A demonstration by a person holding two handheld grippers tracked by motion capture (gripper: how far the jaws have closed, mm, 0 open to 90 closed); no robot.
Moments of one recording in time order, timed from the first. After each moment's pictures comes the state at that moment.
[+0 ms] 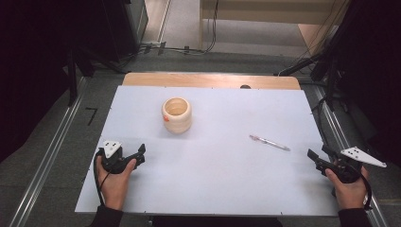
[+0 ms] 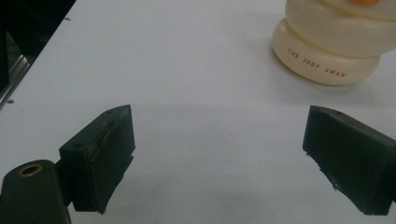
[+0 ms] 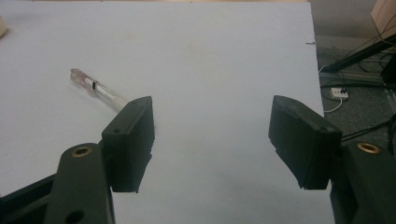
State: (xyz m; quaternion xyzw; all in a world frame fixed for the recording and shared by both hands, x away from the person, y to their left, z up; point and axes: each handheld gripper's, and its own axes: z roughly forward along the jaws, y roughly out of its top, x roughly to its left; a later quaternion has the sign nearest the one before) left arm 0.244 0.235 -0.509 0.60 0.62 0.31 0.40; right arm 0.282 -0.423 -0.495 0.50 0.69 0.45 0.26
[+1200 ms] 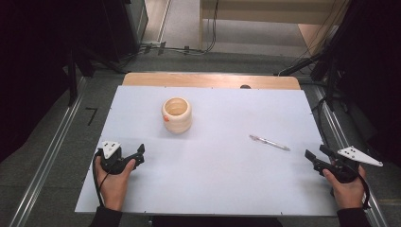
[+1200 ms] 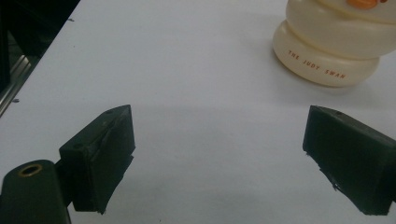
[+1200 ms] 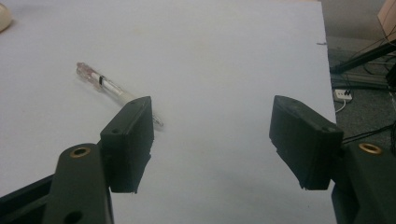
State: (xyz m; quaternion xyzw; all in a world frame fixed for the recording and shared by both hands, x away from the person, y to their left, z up) left arm 0.242 0.236 -0.508 0.59 0.62 0.31 0.41; right arm 0.283 -0.417 -0.496 0.49 0.70 0.44 0.26
